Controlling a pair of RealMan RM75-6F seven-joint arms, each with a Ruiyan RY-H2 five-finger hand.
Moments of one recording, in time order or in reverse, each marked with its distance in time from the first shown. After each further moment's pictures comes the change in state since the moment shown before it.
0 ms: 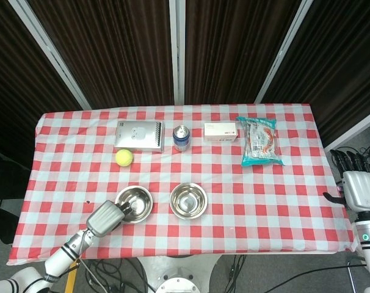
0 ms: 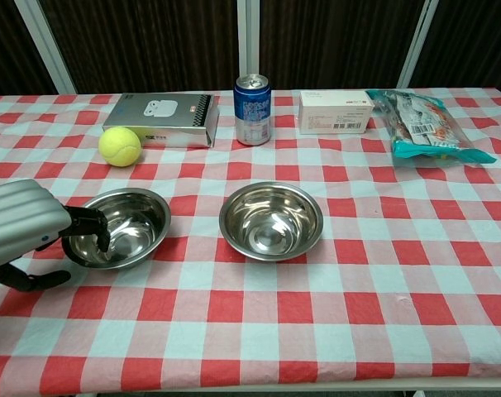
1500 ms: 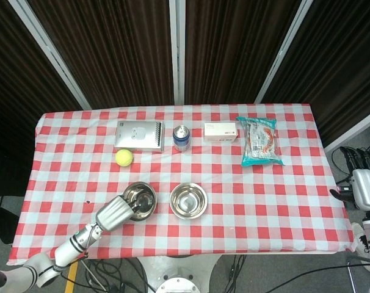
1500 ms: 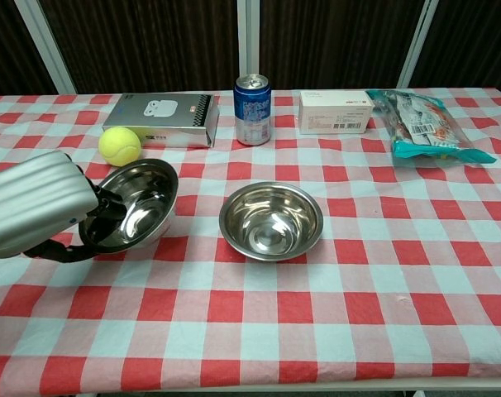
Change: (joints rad) left arm -0.072 -0.178 0.022 0.345 0.145 0.269 -0.098; right arm -0.017 0.002 0.023 0.047 -0.006 0.019 0.067
